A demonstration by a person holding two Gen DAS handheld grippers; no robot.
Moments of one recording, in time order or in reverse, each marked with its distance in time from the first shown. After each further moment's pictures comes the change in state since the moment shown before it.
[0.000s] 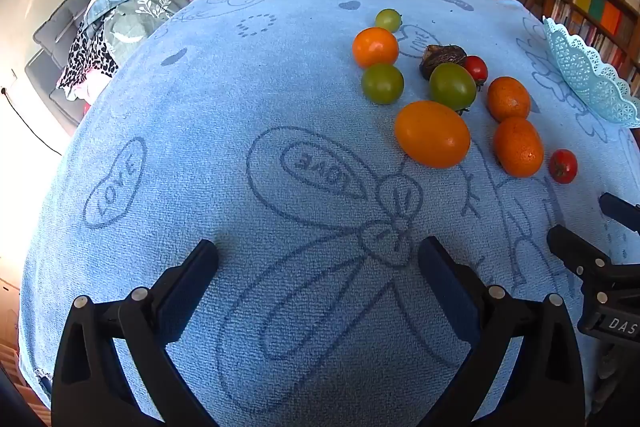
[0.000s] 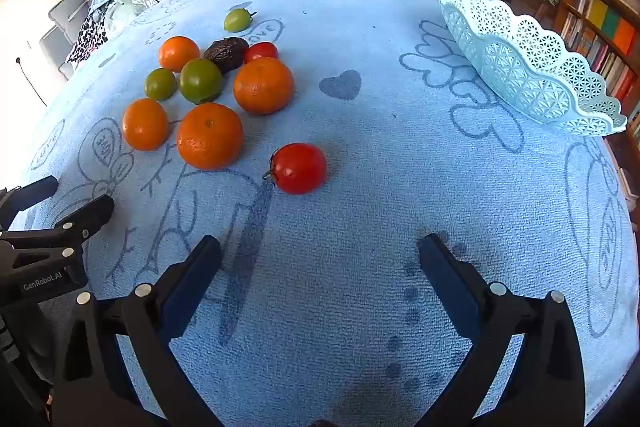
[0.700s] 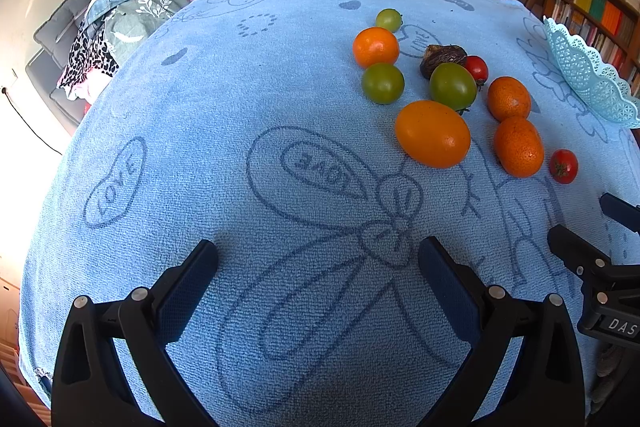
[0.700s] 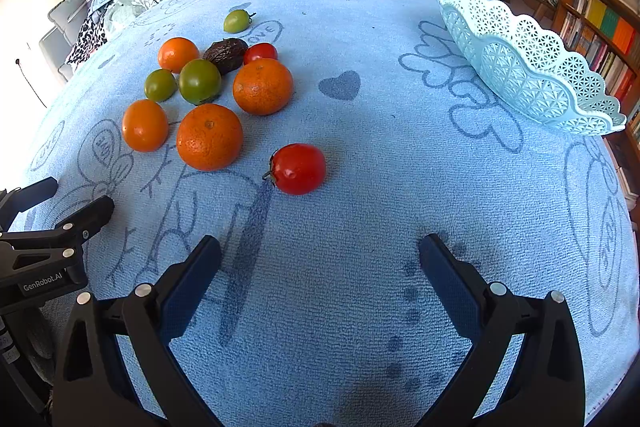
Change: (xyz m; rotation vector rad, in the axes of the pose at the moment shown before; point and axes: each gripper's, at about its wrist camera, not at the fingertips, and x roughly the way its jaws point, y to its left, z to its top) left arm -0.001 0.001 0.001 -0.002 -0.002 0.001; right arm 0.001 0.001 -0.001 0.003 -0.007 0.006
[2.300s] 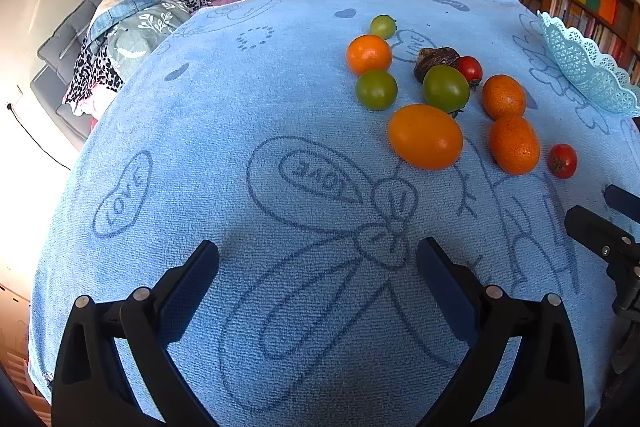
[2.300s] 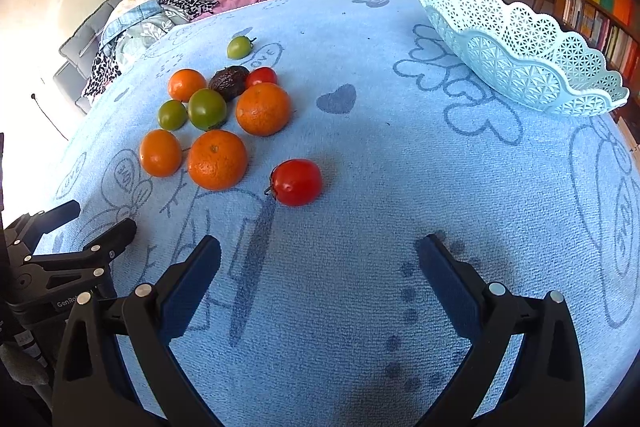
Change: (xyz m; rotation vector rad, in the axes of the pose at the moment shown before) left arm -0.008 -0.008 0.000 0.037 -0.027 0.024; right arm -0.010 -0.020 0.001 0.093 -0.062 0.108
